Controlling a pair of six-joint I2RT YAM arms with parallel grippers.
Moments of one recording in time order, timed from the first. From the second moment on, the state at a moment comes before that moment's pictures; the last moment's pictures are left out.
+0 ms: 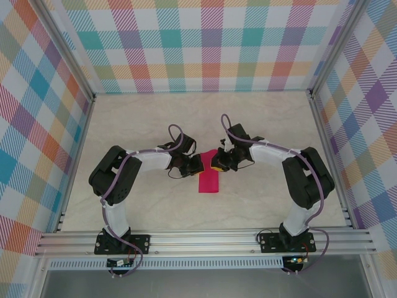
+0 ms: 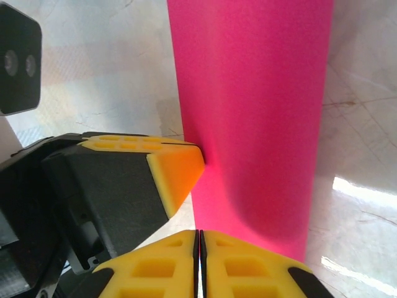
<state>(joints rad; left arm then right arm) -0.61 1.88 1.04 -0.21 0.39 -0.87 0.52 1.75 1.04 -0.40 -0.59 0.75</state>
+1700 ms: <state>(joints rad) -0.61 1.88 1.03 -0.20 0.39 -0.86 0.45 1.68 0.80 -0.09 -0.73 0.74</state>
